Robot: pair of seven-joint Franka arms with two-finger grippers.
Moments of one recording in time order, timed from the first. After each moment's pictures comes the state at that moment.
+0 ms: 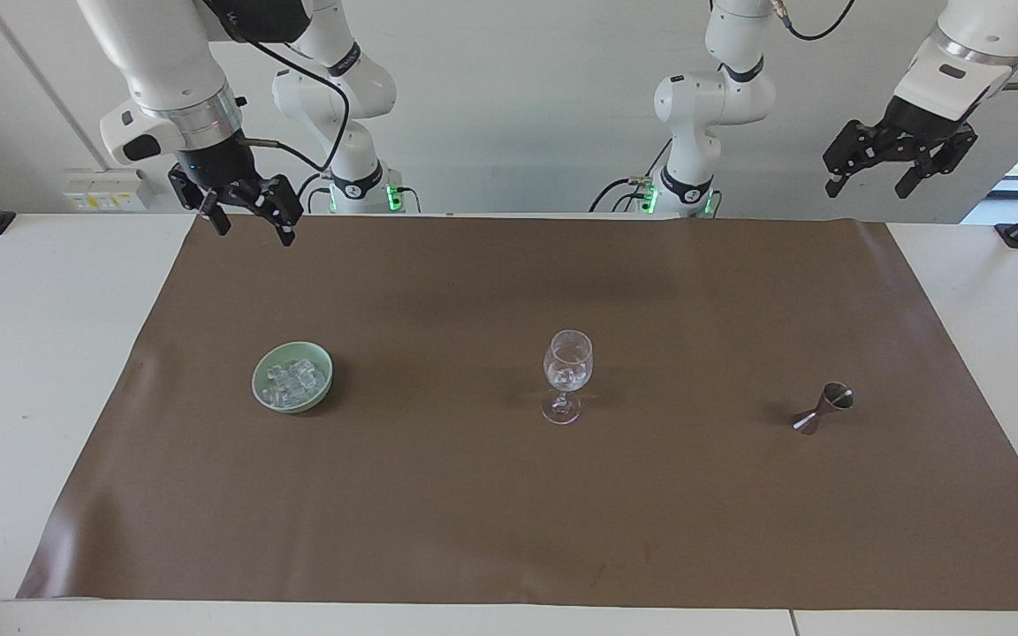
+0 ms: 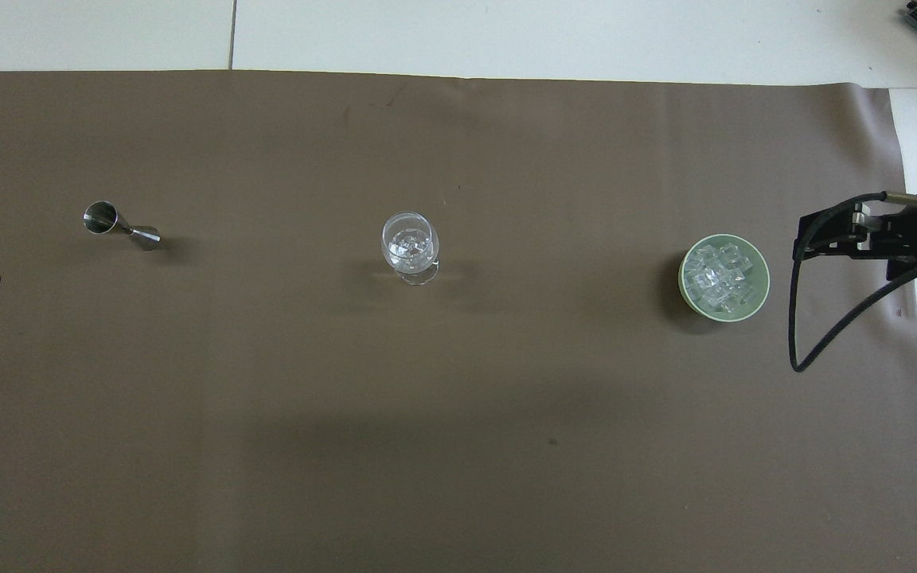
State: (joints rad) left arm -0.01 -0.05 -0.02 -1.44 0.00 1.36 0.04; right arm 0.07 -0.01 -0.02 -1.55 0.00 1.55 0.27
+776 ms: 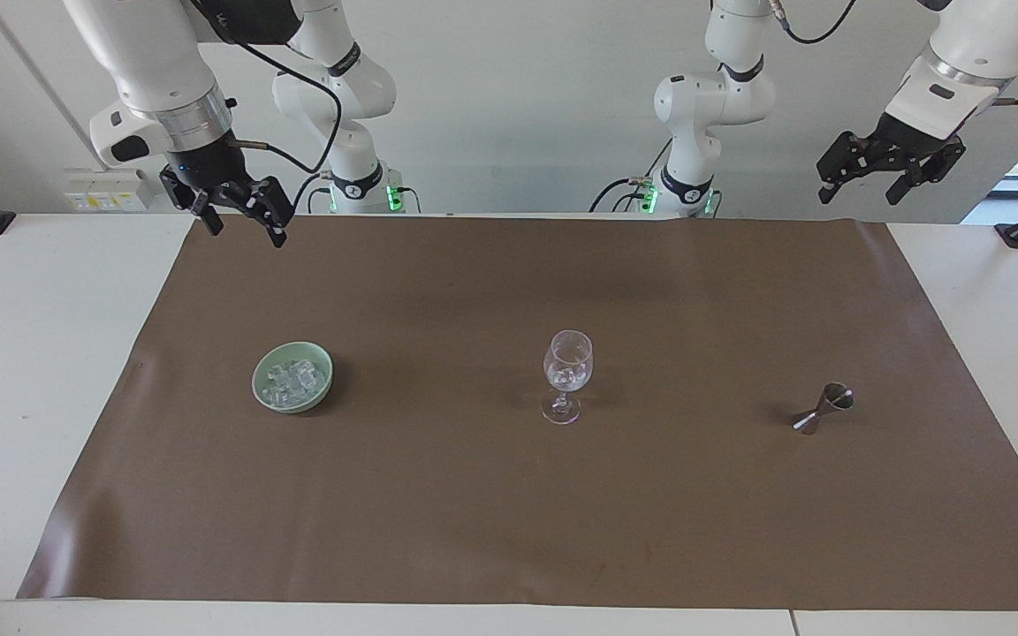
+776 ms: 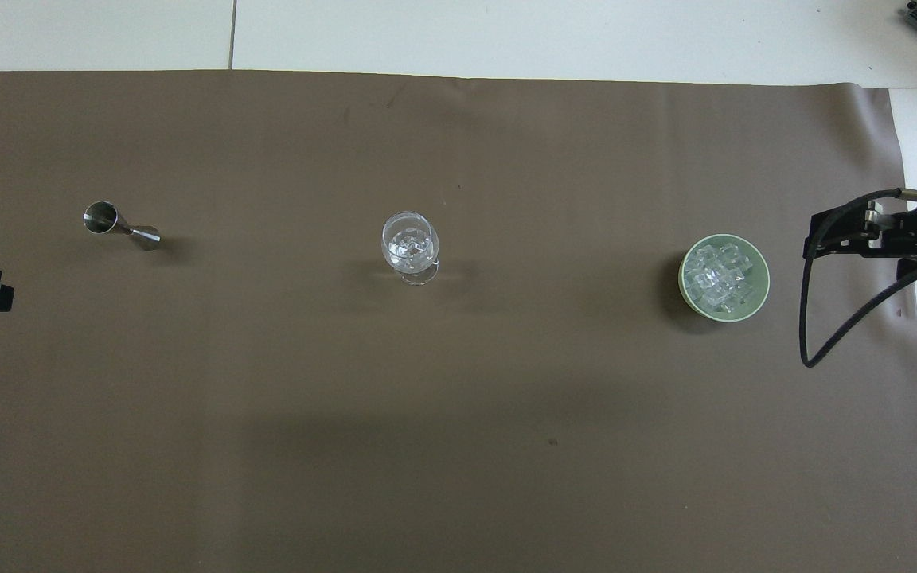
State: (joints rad) left arm -0.01 -0.05 -0.02 -1.48 0.00 1.36 0.04; right arm 0.06 -0.01 -0.03 -1.55 0.00 1.55 0.27
